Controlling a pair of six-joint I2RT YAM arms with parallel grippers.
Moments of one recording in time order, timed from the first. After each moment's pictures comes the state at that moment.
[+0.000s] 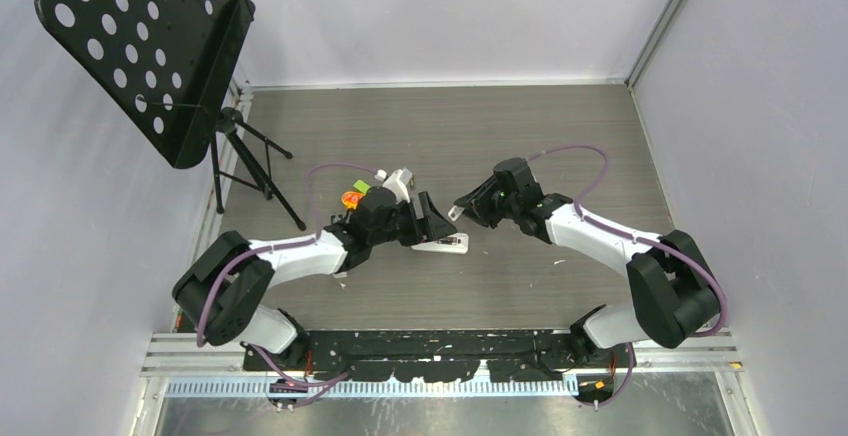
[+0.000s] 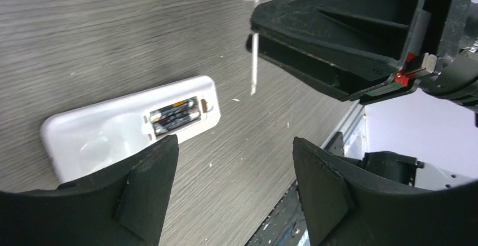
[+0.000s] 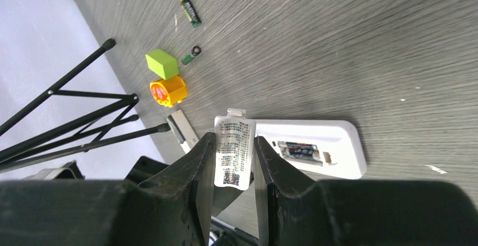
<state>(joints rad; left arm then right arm) -0.74 1.44 0.60 0.37 0.21 -0.89 0.55 1.41 0.77 -0.10 -0.05 1.32</state>
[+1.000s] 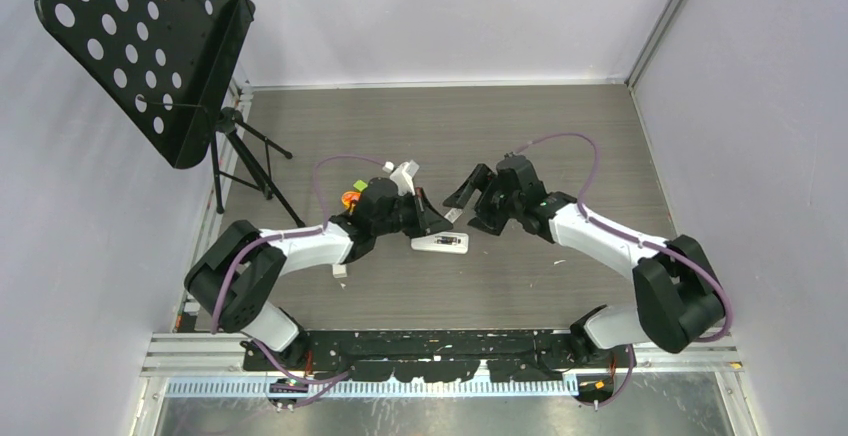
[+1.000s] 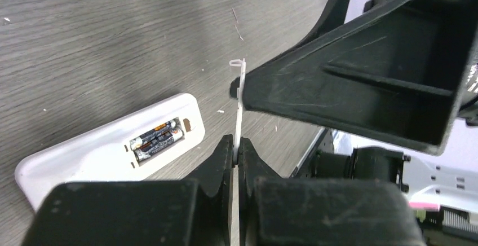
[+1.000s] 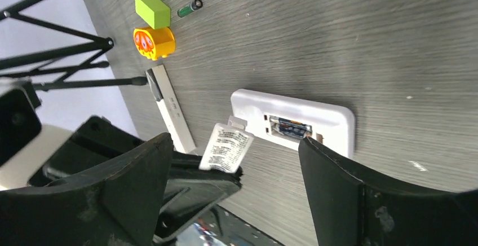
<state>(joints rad) -0.72 1.53 0.67 0.45 0.28 -0.89 0.55 1.40 0.78 -0.11 -0.18 1.15</state>
